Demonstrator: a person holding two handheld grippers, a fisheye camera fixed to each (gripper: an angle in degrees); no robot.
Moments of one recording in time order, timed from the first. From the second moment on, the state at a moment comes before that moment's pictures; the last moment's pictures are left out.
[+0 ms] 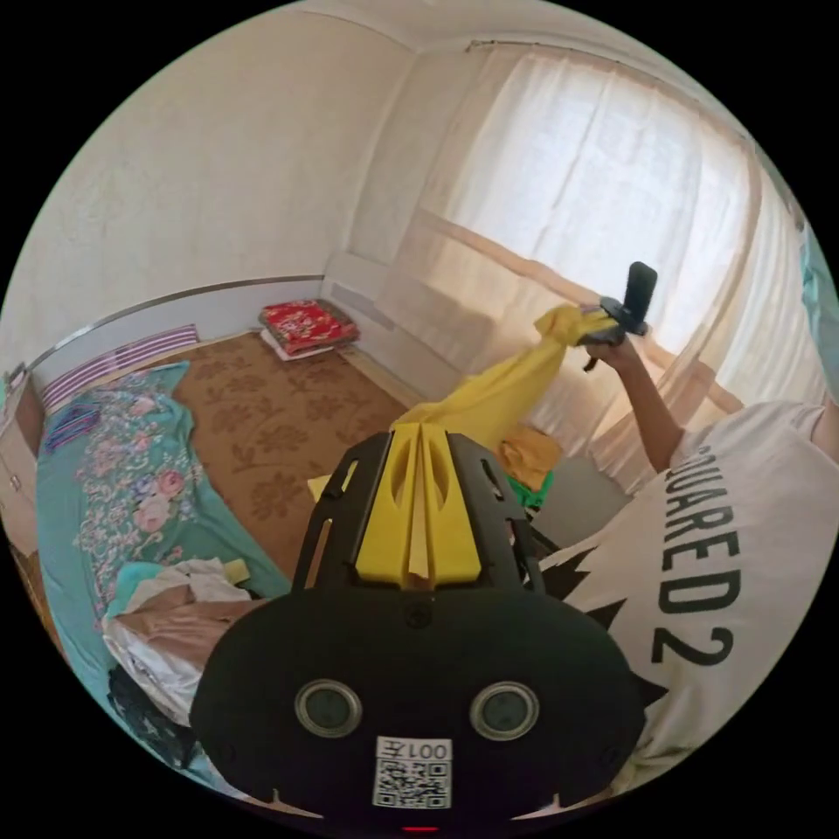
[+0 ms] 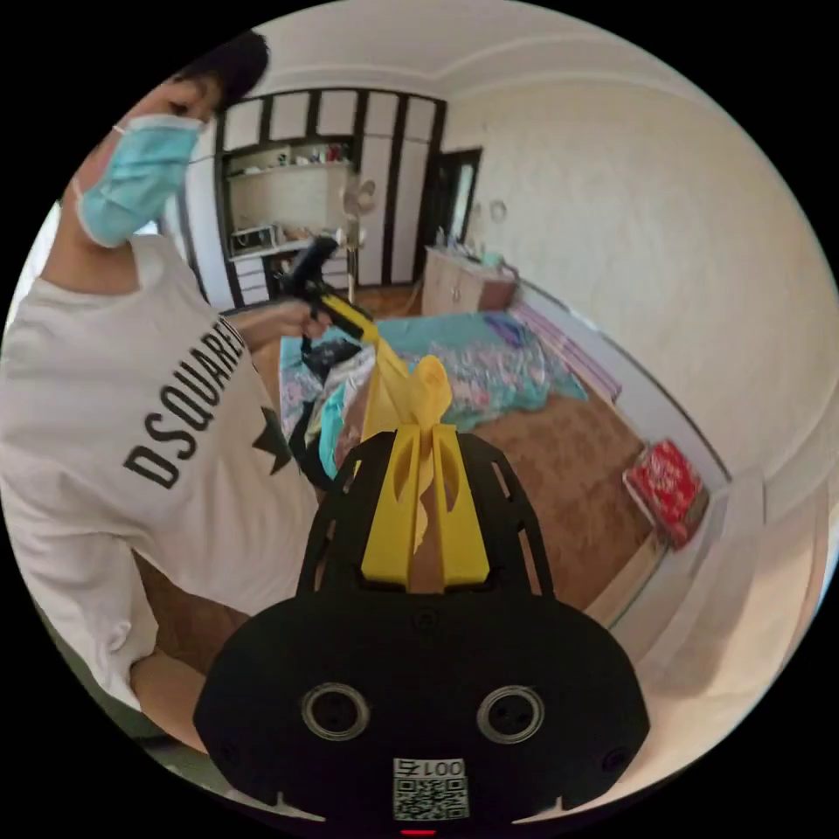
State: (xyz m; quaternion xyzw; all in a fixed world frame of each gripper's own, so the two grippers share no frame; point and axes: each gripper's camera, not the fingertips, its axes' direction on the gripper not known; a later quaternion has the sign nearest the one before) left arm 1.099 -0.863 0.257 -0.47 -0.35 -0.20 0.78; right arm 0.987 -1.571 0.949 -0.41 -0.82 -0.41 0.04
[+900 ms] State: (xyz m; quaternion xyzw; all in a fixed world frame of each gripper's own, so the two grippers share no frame) left arm 0.962 -0.643 0.546 -0.58 -0.48 0.01 0.66; right arm 0.903 -1.201 0.934 -0.44 -0.71 -0.44 0.33
